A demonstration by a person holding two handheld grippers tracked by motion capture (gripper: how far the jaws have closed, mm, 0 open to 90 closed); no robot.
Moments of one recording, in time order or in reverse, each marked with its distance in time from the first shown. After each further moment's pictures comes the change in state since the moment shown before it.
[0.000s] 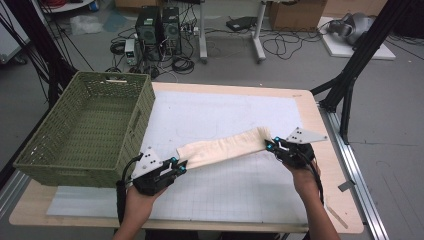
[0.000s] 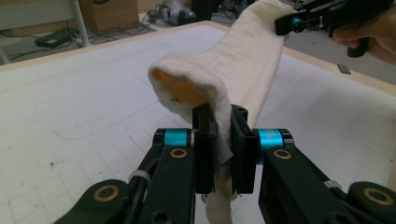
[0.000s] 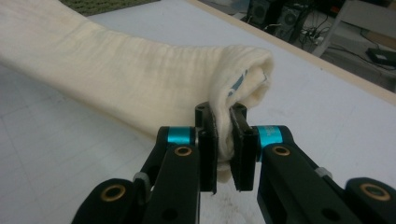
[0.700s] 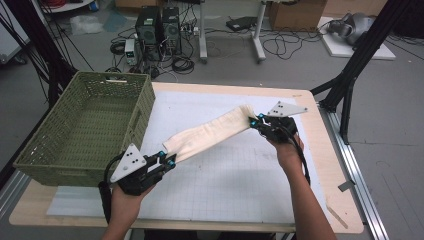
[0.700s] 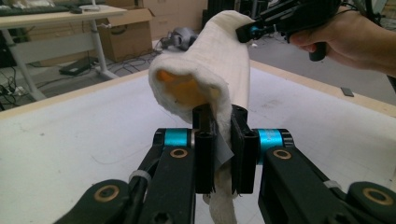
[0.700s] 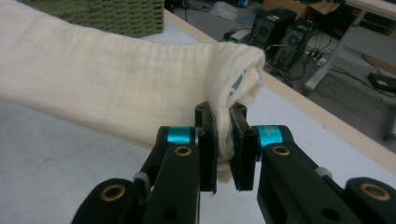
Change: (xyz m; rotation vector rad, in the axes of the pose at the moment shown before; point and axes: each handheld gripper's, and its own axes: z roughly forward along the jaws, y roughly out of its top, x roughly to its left) left arm 0.003 0.023 -0.036 -0.095 0.053 0.048; right arm -0.005 0.067 0.045 -0.027 0.017 -0.059
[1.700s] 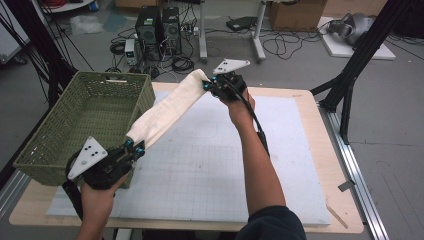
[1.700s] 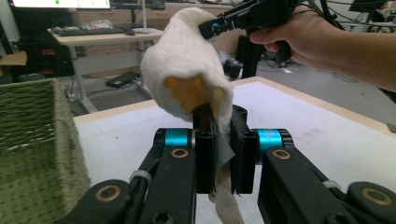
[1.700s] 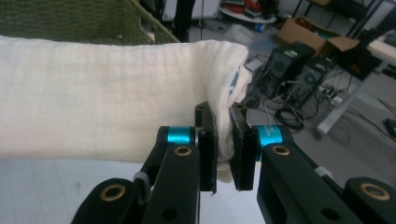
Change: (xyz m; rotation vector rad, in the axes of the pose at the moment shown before) left arm 0.039 0.009 -0.046 -0.093 0.154 -0.053; right arm 0.019 0.122 0.115 -0.045 0.064 -0.093
